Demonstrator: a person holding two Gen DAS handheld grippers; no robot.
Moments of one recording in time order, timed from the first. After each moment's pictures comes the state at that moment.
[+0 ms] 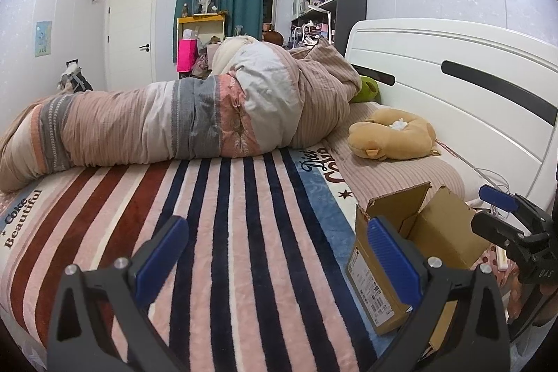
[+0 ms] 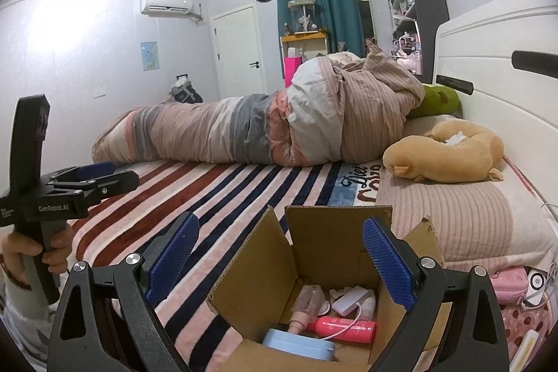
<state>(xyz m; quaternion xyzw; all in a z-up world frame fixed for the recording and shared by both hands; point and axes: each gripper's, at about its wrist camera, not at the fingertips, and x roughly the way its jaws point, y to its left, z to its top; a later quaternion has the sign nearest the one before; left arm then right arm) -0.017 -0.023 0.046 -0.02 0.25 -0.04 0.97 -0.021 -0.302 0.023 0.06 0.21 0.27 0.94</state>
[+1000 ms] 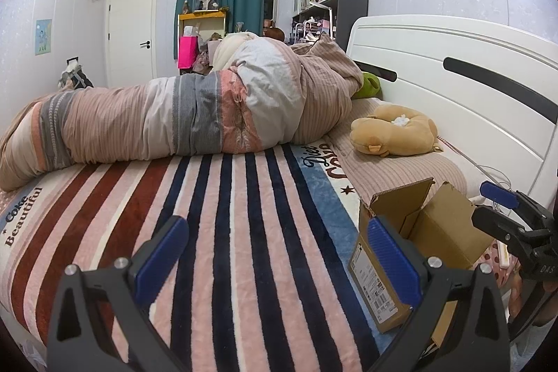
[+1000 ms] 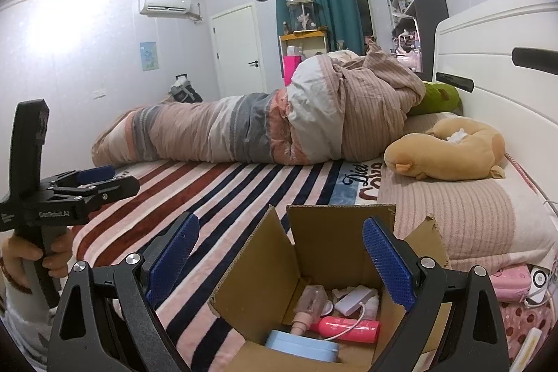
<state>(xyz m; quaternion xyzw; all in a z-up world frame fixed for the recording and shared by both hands) -0.018 -0.018 0.043 -0.02 0.25 -0.04 0.97 -0.023 -0.295 0.020 0.06 0.21 0.26 0.94</state>
